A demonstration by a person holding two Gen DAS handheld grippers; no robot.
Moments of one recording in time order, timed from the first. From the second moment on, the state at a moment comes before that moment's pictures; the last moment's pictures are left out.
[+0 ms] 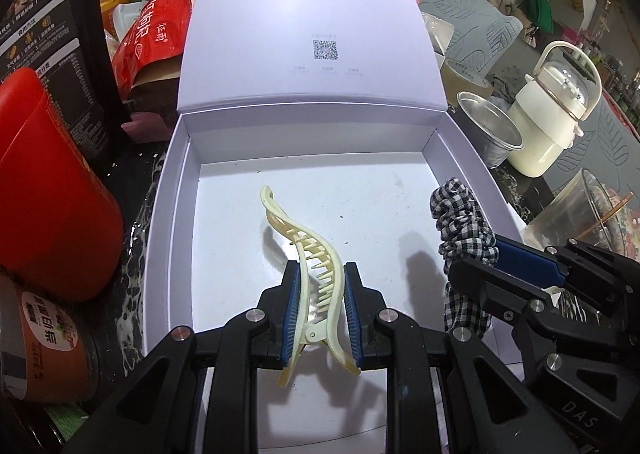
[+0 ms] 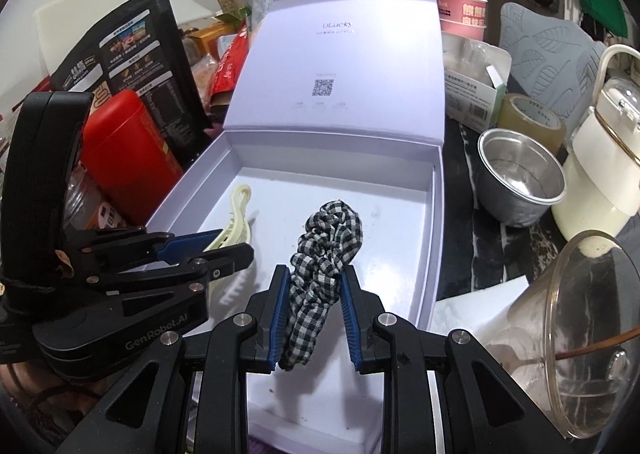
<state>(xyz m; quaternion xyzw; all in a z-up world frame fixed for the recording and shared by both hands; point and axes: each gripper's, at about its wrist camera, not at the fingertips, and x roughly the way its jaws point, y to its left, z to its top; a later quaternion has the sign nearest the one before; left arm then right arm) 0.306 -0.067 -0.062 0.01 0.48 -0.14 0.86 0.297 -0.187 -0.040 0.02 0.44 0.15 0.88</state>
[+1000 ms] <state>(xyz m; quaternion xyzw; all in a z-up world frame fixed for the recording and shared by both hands) 0.291 -0.067 -0.030 0.04 0.47 -0.11 0.88 0.284 -0.195 -0.017 0.01 0.43 0.12 0.90</state>
